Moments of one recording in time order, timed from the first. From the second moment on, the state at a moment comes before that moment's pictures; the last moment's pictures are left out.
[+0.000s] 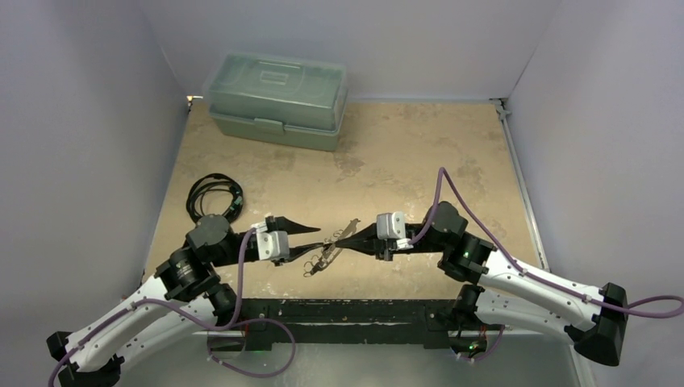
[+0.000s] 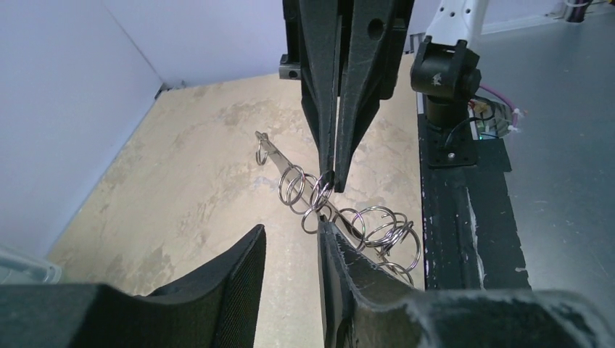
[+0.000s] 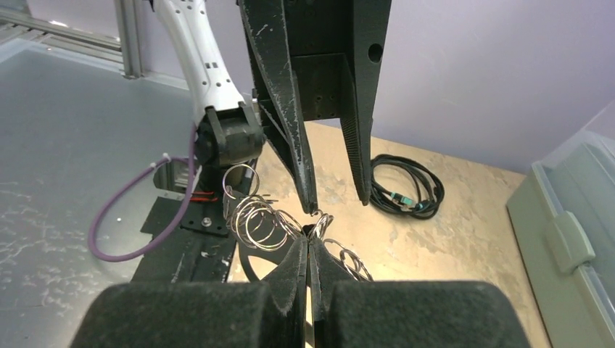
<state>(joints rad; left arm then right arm) -0.90 0.53 0.67 -0.18 0.45 0.28 1.02 0.85 0.67 0.22 -0.56 -0.24</state>
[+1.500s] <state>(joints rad) -0.89 0.63 0.67 -0.15 0.67 0.29 1.02 0.86 0.67 0.20 -0.67 -0.24</state>
